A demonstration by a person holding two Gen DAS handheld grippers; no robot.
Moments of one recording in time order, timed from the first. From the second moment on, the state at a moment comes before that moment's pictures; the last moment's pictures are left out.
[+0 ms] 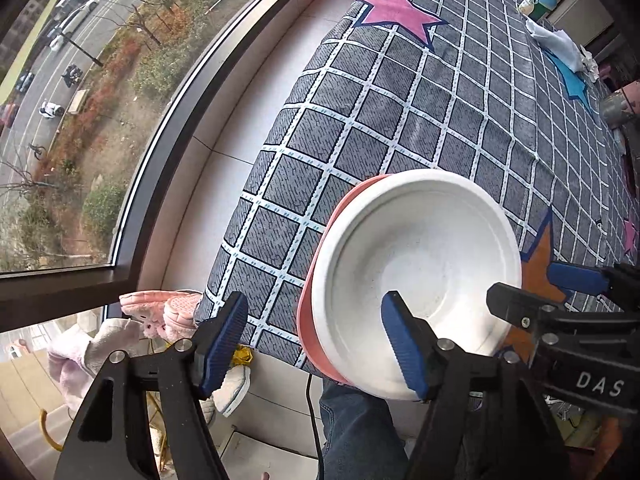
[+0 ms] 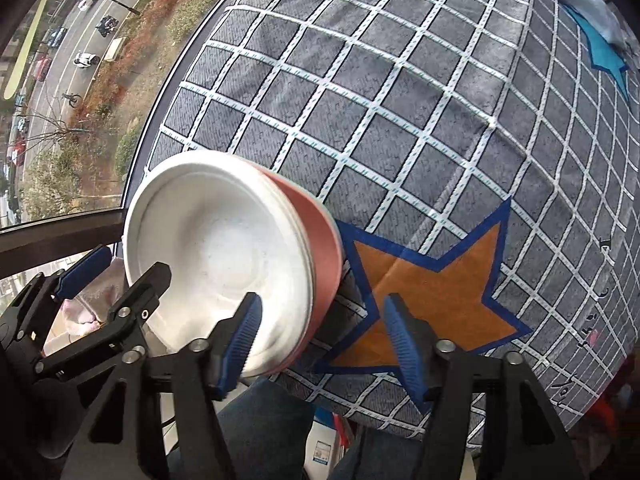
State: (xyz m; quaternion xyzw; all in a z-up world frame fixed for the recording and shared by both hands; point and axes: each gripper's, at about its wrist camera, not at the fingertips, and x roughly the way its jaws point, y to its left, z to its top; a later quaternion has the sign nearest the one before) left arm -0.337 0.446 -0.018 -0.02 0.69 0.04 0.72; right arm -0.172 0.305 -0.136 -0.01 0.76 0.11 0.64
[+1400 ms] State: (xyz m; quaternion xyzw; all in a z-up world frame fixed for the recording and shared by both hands) left arm -0.336 0.411 0.024 0.03 0.66 -0.01 0.75; right arm -0.181 0.306 -0.079 -0.03 0.73 0.11 0.68
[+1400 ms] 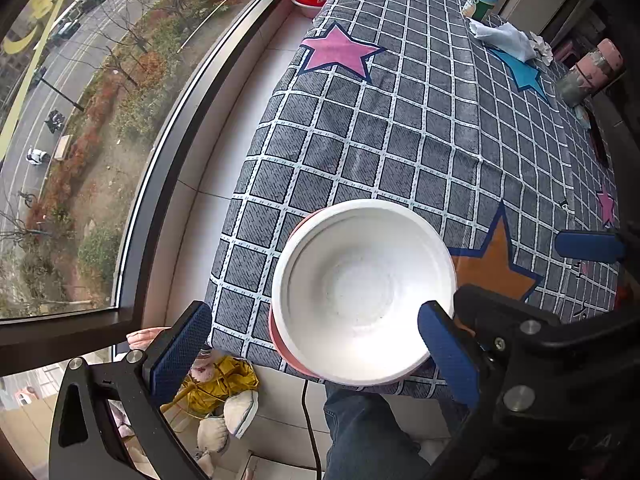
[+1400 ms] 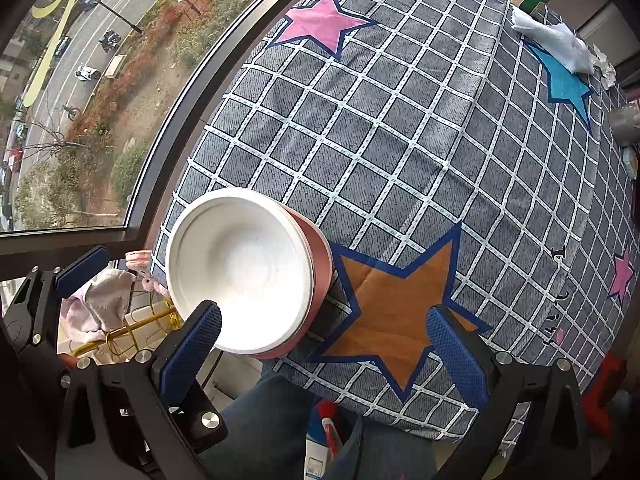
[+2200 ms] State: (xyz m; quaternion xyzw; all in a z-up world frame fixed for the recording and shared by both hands) left arm -0.336 0.414 0.021 0.03 0.67 0.01 0.74; right arm -0.182 0.306 -0.084 -0.03 0.73 0.12 0.67
